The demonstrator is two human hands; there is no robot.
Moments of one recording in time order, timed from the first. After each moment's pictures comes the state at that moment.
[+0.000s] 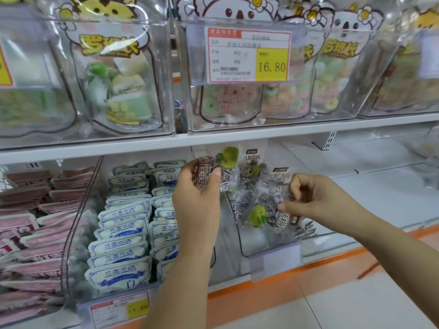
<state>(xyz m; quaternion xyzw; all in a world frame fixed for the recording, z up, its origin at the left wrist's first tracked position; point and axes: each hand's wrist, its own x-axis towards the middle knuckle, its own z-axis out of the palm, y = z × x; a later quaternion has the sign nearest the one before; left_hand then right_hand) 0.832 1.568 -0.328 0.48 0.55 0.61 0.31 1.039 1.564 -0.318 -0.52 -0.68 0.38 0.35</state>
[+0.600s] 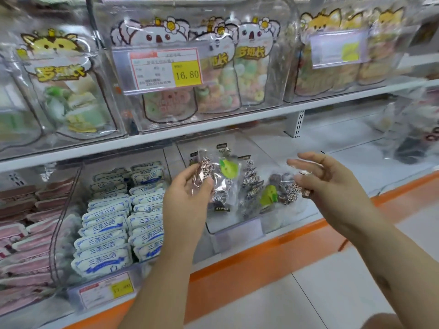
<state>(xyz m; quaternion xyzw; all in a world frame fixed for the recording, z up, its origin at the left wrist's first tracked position) 0.859 1.517 -0.316 0.56 0.53 0.53 0.36 1.078 1.486 -0.303 -0.51 -0.43 0.42 0.62</state>
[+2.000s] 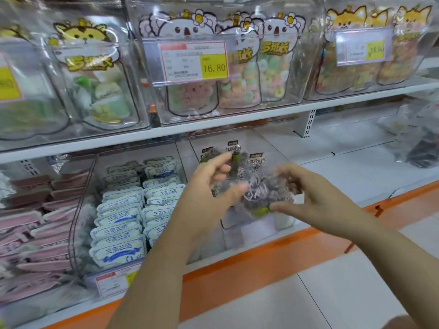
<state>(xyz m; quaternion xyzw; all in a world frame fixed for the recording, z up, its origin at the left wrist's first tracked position) 0.839 1.508 -0.295 0.70 0.45 0.40 0.38 1.047 1.482 -0.295 -0.55 -0.74 0.22 0.31</state>
